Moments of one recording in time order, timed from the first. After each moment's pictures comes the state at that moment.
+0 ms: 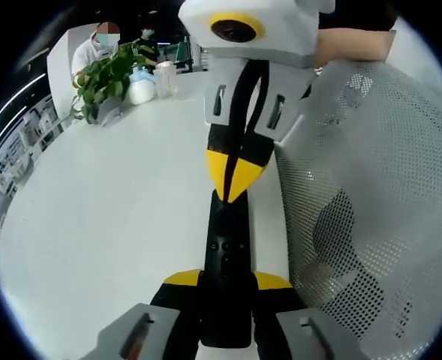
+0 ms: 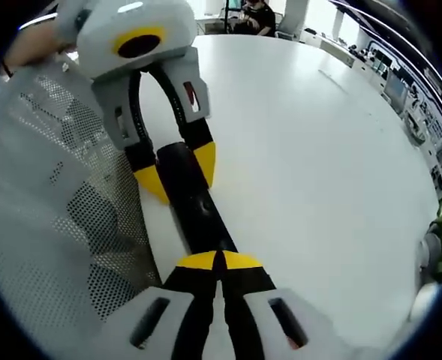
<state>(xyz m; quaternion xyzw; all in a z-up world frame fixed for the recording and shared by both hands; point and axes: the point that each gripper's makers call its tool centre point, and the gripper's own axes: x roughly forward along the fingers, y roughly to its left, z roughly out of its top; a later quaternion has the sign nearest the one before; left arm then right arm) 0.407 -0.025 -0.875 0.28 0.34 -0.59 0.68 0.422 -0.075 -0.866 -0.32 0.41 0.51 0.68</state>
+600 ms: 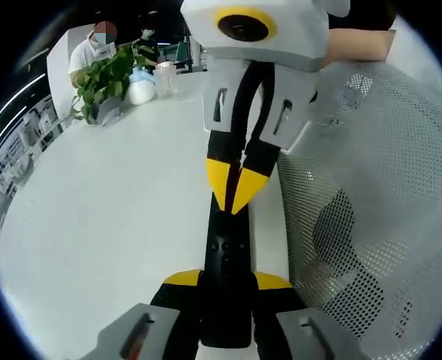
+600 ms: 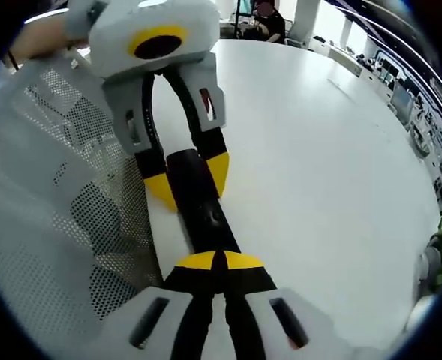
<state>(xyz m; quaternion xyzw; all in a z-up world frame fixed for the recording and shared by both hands) 0.409 -0.025 -0.876 0.28 0.34 -0.59 0.68 0.417 -0.066 -0.866 -0.33 0.40 0.53 0.67</state>
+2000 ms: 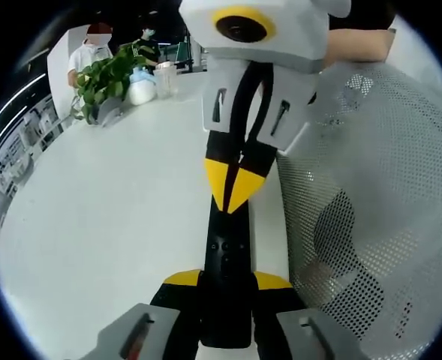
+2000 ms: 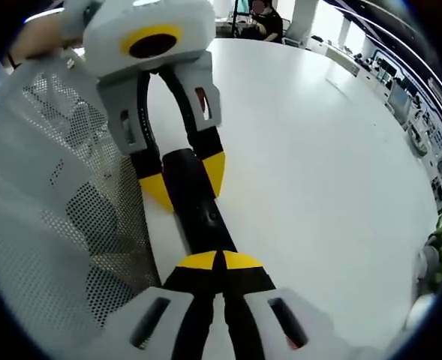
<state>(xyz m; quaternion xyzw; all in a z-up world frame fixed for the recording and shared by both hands) 0.408 -0.026 -0.876 0.28 0.34 -0.59 0.68 0.419 -0.065 -0.867 -0.33 0.40 0.52 0.68</state>
